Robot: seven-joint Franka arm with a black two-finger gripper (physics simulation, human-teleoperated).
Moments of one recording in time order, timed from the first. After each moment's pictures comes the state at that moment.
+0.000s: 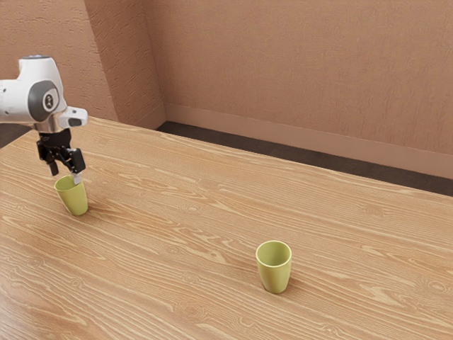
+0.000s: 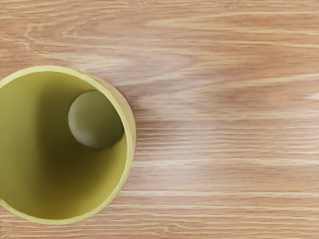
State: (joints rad) arm 0.40 0.34 0.08 -1.71 0.05 1.94 0.48
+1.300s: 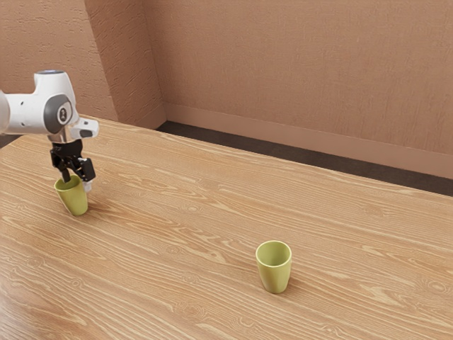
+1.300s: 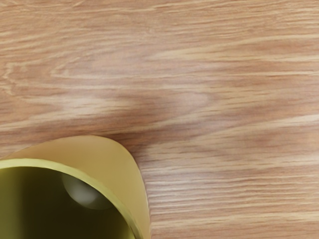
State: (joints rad) arm 0.39 0.48 0.07 -1.63 0.04 2.00 0.51
